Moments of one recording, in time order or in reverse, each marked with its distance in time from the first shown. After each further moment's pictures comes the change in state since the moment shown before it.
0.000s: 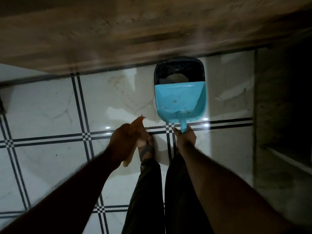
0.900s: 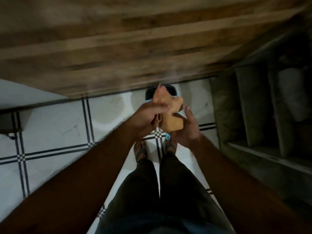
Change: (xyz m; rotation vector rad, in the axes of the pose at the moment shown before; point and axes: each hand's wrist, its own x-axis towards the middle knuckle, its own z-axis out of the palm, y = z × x) left_hand -0.228 0.171 -0.047 -0.539 -0.533 0.283; right_hand -0.313 -0.163 -0.283 1.153 -0.766 -0.111
